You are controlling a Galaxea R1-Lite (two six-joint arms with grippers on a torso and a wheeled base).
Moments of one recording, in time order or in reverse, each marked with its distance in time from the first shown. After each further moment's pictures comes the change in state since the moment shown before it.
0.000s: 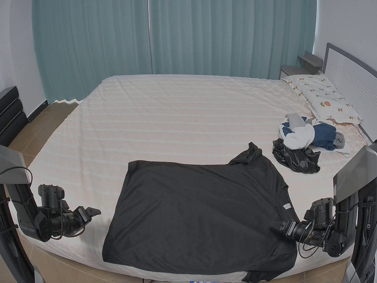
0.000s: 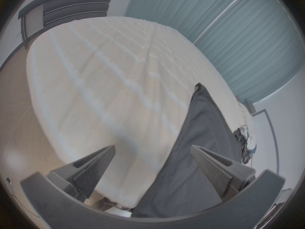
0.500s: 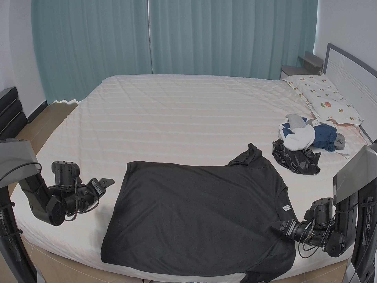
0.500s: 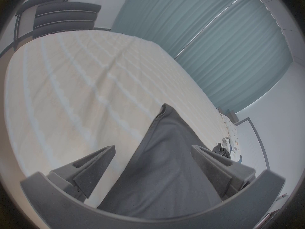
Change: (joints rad) left arm -0.147 -0.012 -0.252 0.026 0.070 -0.129; right arm 0.003 0.000 -0.001 0.000 -0.003 0.000
